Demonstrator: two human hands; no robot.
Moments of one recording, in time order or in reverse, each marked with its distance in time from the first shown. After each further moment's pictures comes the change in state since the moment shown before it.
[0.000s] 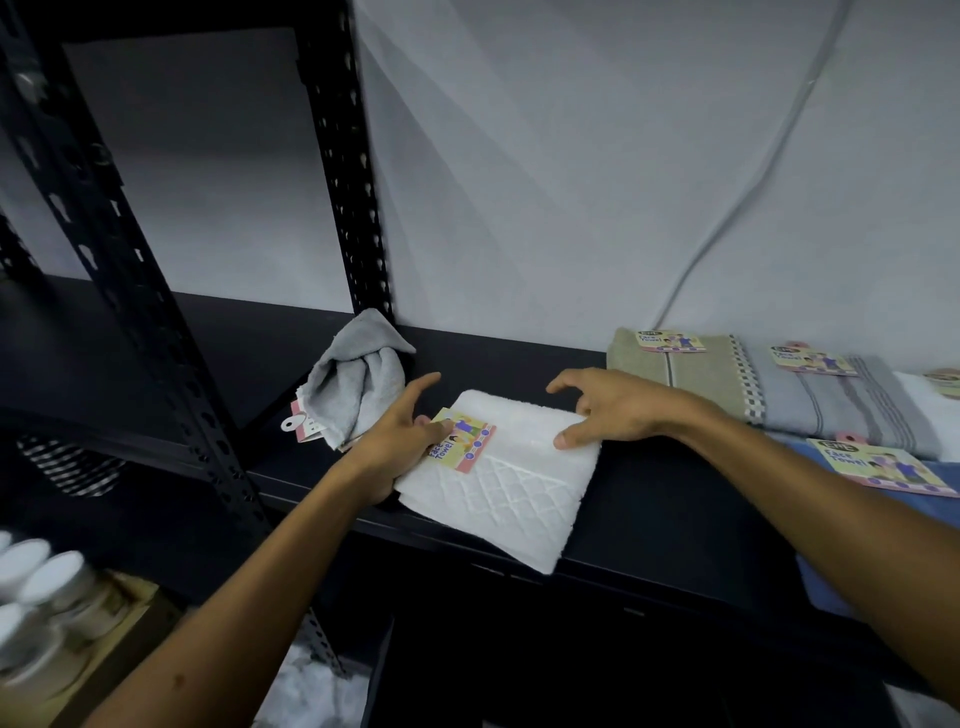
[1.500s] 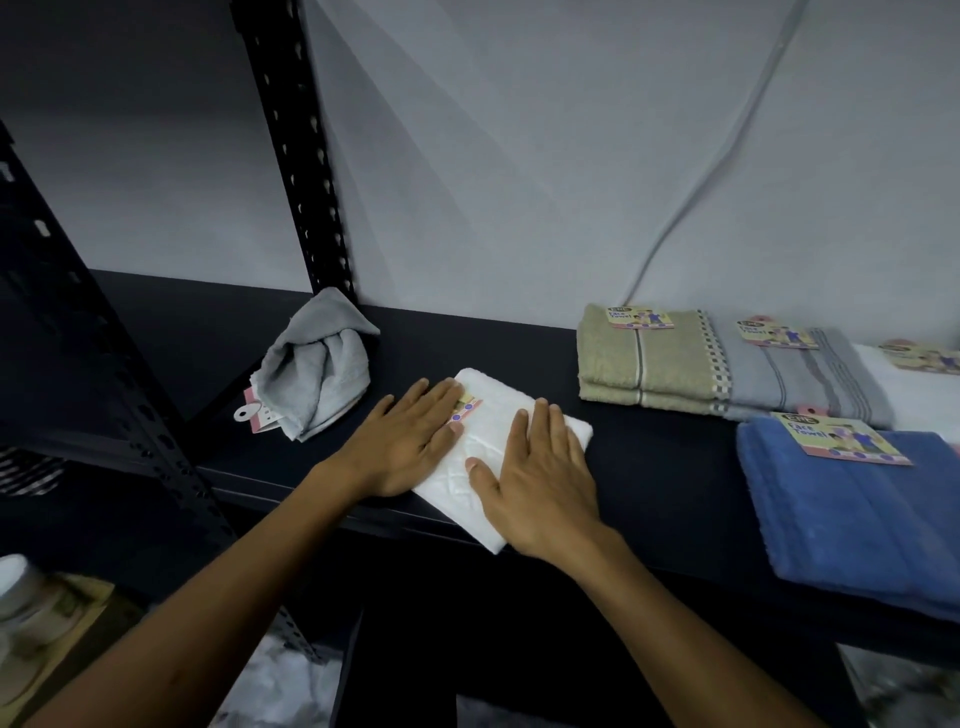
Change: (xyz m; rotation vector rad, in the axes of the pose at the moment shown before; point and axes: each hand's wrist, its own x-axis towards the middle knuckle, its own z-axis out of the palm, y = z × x) left_hand 0.025 -0.026 0.014 1.235 -0.208 0.353; right_hand -0.026 -0.045 0.121 -0.160 0.326 0.234
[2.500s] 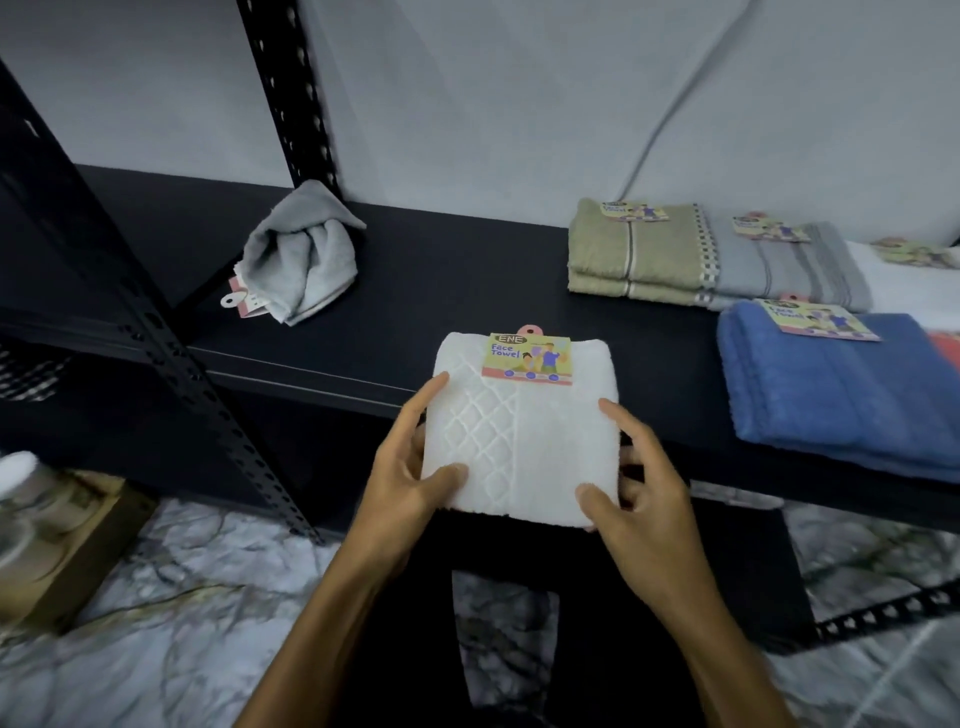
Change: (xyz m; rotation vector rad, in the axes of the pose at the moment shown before) left_hand -0.133 0.098 0.073 -1.519 0.321 -0.112; right_hand -0.148 0.066 0.019 1.074 0.210 0.157
